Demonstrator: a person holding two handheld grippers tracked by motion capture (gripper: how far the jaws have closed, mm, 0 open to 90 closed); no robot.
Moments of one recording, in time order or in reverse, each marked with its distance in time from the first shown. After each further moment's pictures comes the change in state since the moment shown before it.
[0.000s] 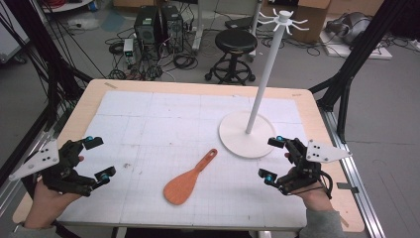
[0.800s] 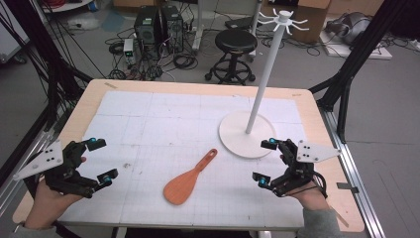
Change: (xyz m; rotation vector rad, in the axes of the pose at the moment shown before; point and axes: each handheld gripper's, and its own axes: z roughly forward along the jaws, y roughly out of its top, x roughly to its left) left arm -0.002 -0.001 0.004 0.024 -0.020 0.004; right arm 0.003 -0.002 0.014 0.060 0.046 -0.015
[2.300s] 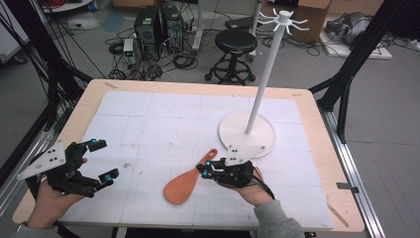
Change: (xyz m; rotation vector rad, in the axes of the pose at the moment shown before) left arm 0.003 -0.007 0.000 0.015 0.020 -0.017; right arm 0.031 -0.015 0.131 0.240 0.107 -0.054
